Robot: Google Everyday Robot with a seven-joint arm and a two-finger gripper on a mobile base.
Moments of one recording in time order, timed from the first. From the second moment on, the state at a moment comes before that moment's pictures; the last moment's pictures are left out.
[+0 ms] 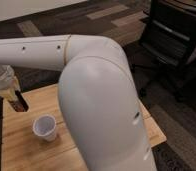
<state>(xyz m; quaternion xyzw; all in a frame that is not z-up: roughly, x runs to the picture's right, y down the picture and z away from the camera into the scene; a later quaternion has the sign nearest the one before) -0.363 0.046 0.578 -0.30 -0.02 -0.05 0.95</state>
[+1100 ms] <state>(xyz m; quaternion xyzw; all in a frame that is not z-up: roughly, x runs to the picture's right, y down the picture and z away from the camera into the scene) -0.254 0.083 0.553 -0.30 0.05 0.08 0.95</state>
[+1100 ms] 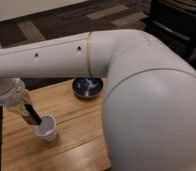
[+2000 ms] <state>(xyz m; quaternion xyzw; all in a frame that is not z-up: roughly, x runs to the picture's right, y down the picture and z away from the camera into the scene) -0.237 0.111 0.585 -0.33 0.05 0.08 0.94</state>
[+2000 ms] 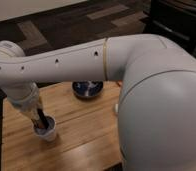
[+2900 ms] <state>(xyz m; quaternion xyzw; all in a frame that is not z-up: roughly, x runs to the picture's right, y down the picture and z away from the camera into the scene) -0.257 0.133 0.626 -0.35 0.03 0.05 0.94</state>
